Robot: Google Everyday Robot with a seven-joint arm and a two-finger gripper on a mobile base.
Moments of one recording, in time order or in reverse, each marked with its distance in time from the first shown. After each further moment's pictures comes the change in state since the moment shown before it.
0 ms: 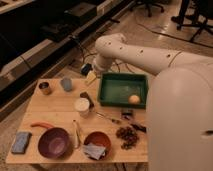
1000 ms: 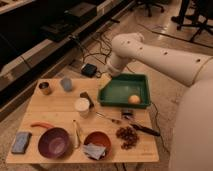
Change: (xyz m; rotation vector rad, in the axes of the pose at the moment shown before) arm 0.042 -0.013 -0.042 -0.006 0.012 -0.142
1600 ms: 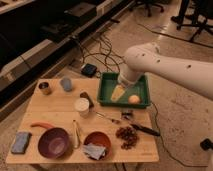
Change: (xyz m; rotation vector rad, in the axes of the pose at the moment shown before) arm 0.083 0.012 -0.025 0.046 0.048 -0.085
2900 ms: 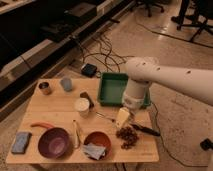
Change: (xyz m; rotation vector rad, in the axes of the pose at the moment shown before) arm 0.118 0.119 -0.007 -0.361 0.367 0.212
